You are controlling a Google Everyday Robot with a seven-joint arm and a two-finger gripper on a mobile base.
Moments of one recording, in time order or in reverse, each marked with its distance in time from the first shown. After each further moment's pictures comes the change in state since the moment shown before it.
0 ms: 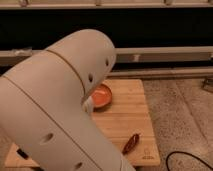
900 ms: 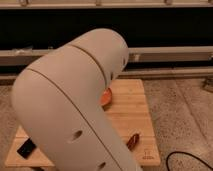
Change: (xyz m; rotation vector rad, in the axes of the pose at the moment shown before) arm 0.048 0.037 -0.007 -0.102 0.059 -0.207
